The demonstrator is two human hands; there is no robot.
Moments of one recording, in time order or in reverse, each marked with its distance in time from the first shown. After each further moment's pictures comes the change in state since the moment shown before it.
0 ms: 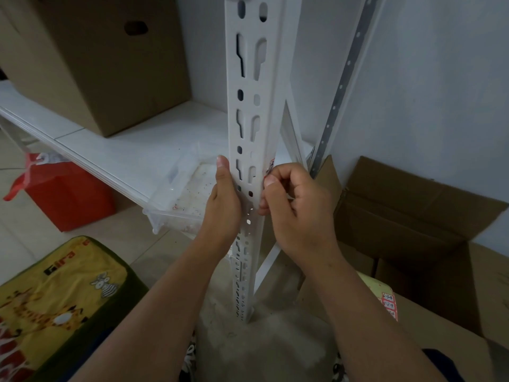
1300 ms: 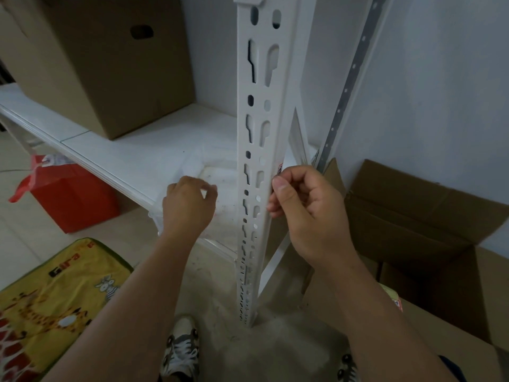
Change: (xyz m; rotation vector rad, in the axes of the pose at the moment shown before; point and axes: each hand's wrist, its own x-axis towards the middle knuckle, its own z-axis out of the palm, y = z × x) left_hand 0.068 -0.052 -0.065 0.956 0.197 0.163; right_hand 0.001 -0.008 -0.011 0.254 -0.091 0.175
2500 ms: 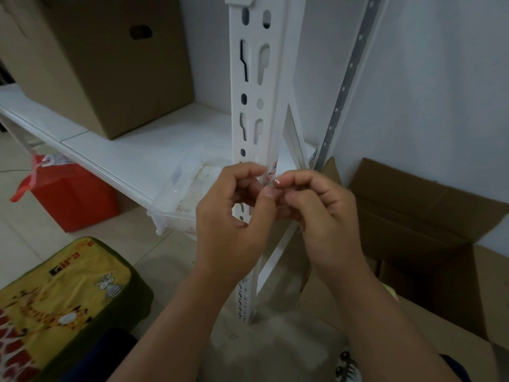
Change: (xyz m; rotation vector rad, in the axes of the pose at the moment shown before) left_hand -0.094 0.088 -0.041 -0.842 0.257 0.539; right_hand -0.010 -0.017 -0.008 0.337 0.022 0.040
